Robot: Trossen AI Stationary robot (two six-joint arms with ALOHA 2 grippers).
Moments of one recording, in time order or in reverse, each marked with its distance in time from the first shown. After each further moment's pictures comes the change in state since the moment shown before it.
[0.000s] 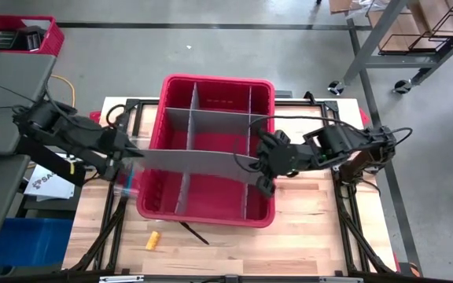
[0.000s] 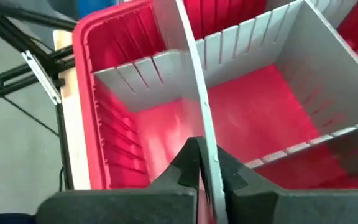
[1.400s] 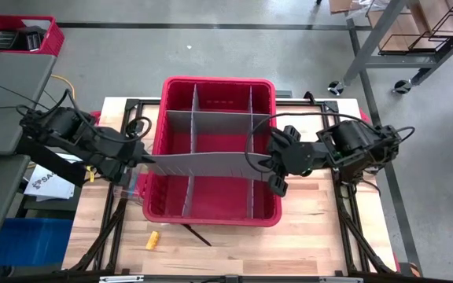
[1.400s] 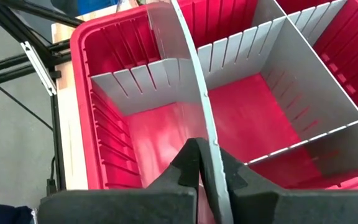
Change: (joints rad) left arm 0.015 0.119 0.004 0.010 0.009 0.037; right arm 0.034 -0.004 0.114 -0.127 0.047 -0.038
